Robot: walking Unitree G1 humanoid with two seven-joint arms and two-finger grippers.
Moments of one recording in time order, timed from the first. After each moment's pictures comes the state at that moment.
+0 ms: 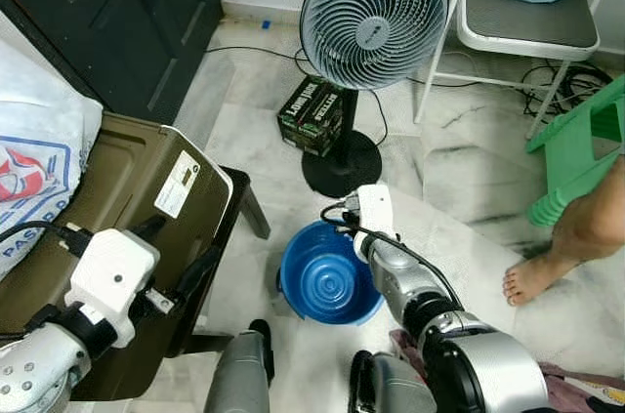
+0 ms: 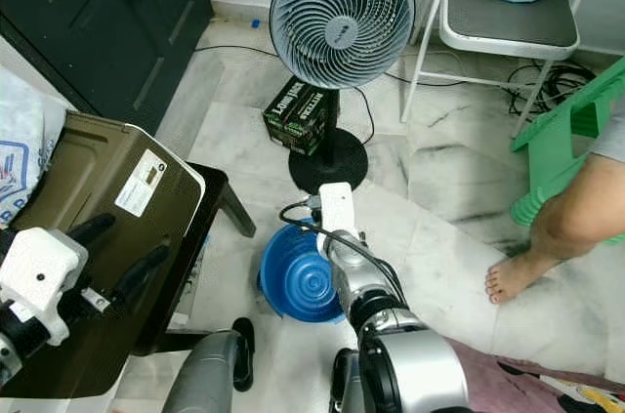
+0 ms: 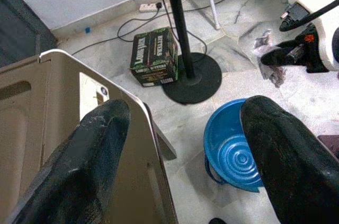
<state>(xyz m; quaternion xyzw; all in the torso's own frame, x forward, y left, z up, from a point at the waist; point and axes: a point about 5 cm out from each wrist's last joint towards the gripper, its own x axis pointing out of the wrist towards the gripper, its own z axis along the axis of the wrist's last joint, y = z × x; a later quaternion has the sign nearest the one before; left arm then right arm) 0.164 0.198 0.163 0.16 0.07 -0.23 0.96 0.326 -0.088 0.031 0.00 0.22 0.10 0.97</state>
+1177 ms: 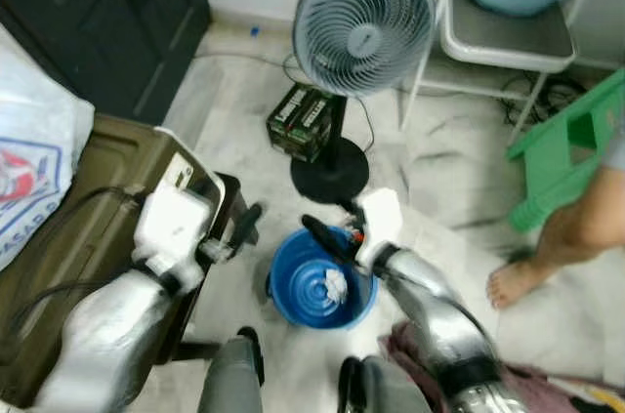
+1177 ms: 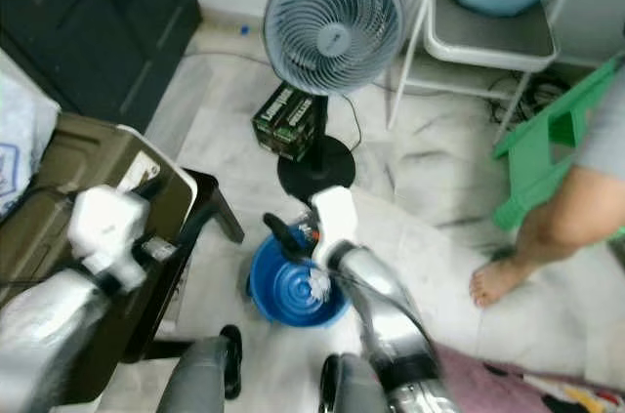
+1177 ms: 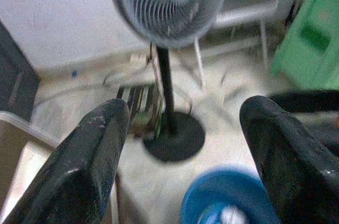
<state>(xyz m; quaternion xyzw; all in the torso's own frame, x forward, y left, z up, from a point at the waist) 0.222 0.150 0.152 0.09 -0.02 -0.24 0.97 0.272 -0.096 0.074 0.04 0.06 0.34 0.94</state>
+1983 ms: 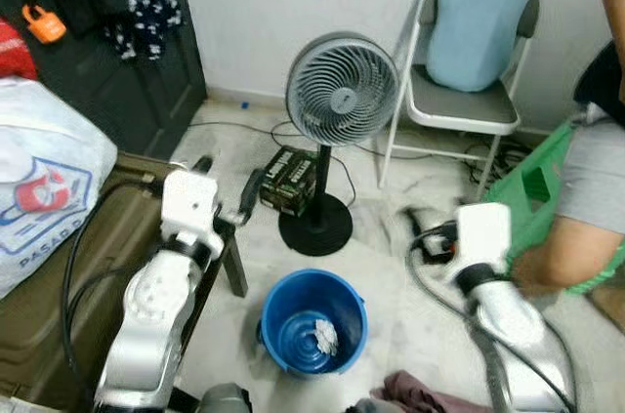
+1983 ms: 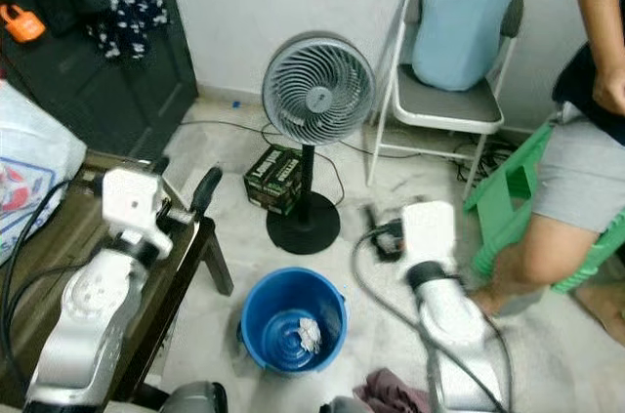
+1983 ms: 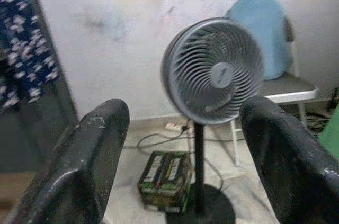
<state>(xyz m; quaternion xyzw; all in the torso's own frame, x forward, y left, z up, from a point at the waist) 0.252 0.149 0.131 0.05 -0.05 -0.12 0.99 0.242 -0.186 0.102 -0.06 0.04 0.02 1.00</state>
